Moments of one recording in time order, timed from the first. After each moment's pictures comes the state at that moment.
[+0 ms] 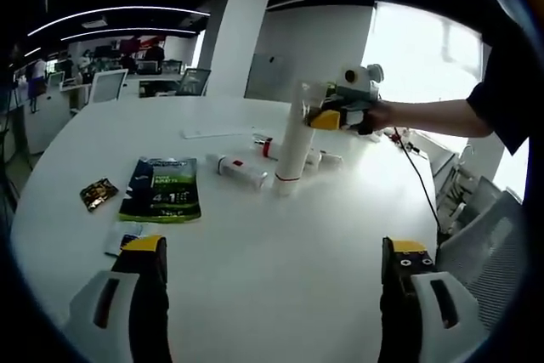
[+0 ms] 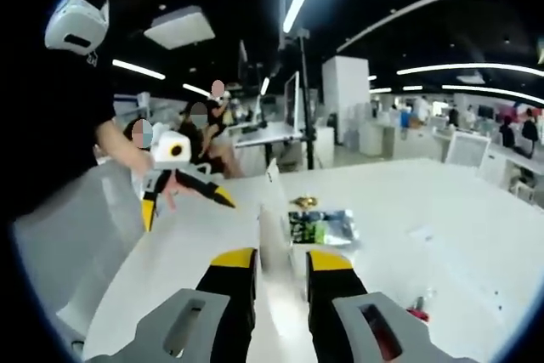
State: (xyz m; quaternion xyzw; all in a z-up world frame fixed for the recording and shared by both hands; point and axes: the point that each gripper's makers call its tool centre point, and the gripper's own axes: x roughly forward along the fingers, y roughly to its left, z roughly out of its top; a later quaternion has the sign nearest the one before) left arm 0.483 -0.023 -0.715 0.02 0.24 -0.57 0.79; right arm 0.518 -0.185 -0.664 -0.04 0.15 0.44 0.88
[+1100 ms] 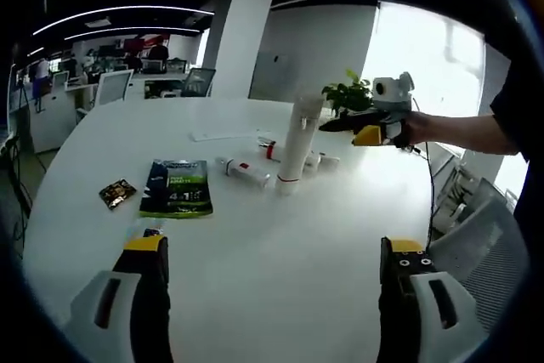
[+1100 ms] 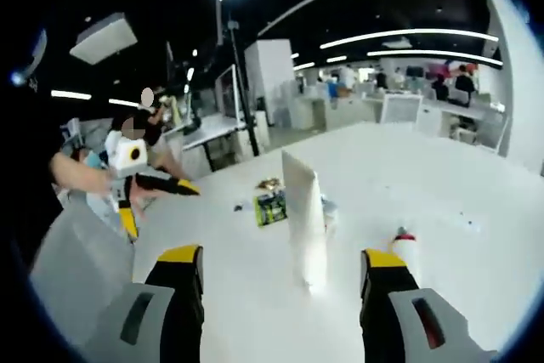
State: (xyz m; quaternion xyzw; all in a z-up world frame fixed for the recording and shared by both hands) left arm 0.476 0.013 -0.691 0.02 0.25 -0.56 0.79; right arm 0.462 -0.188 -0.657 0.02 0.23 0.25 0.94
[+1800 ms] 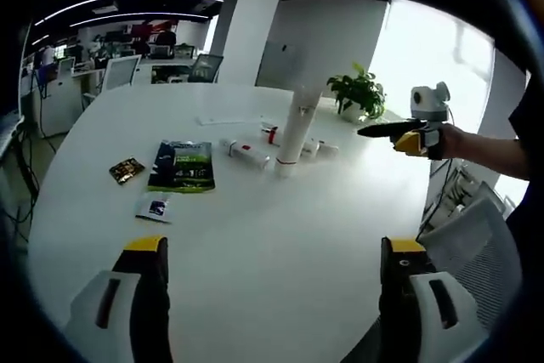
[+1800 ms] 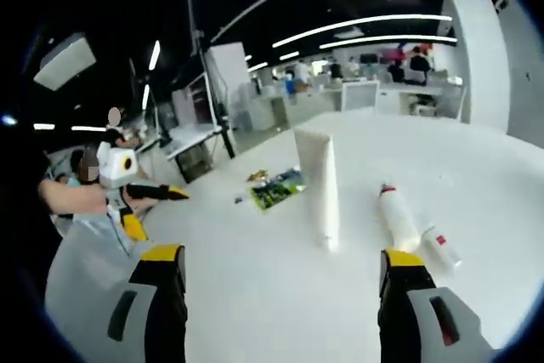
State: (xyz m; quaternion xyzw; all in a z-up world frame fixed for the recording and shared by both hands) left arm 0.453 0.038 -0.691 0.03 0.29 -0.54 0.79; right arm 0.389 -0.174 -0.651 0.08 0.25 0.15 0.95
